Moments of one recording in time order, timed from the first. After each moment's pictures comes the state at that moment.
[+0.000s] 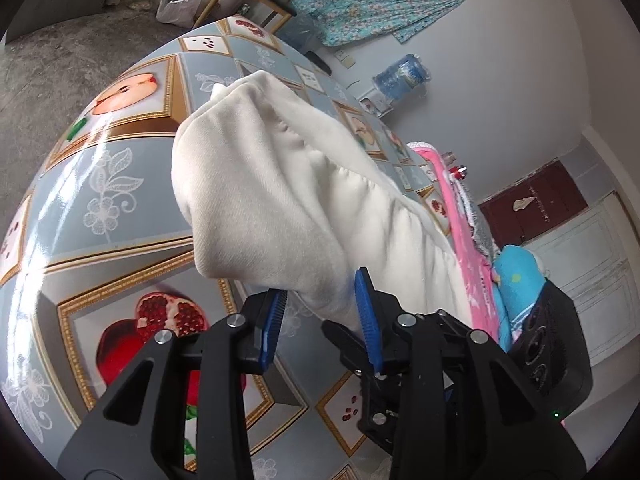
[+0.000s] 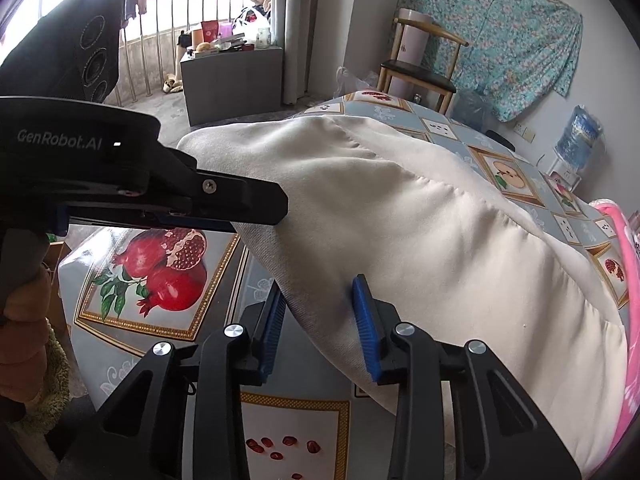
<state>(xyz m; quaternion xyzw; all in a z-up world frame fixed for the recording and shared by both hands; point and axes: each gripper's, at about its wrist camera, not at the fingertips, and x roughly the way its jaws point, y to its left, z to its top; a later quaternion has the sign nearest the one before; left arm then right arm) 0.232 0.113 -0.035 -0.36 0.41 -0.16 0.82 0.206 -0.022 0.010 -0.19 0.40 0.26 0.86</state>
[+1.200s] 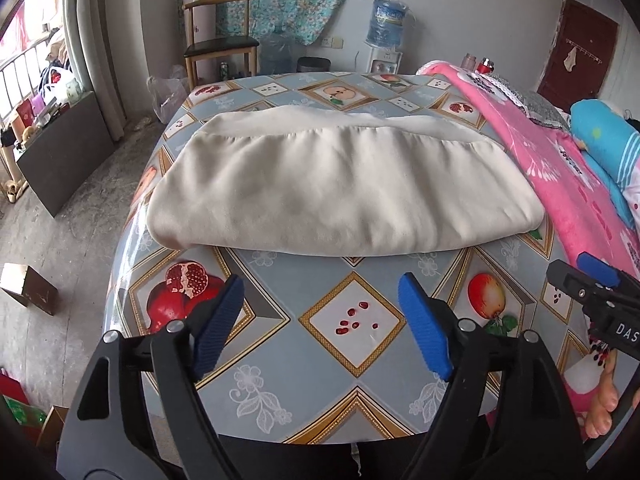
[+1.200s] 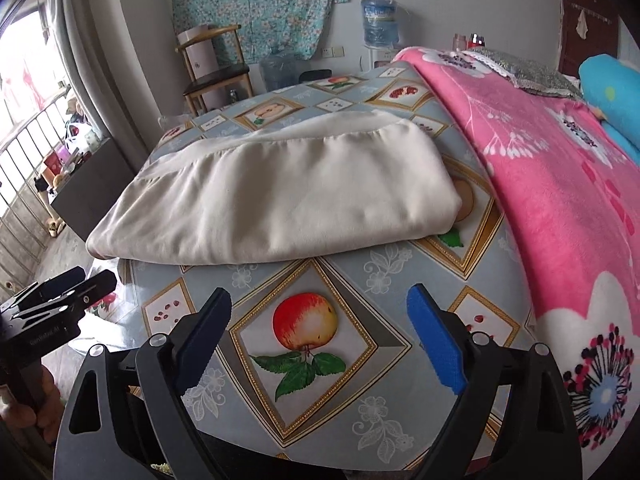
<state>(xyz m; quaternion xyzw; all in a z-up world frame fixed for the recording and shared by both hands) 0.152 -0.012 0.036 -0.03 0.42 -0.08 0.90 0.109 -0.225 0.076 0.06 0.43 -0.02 0.90</state>
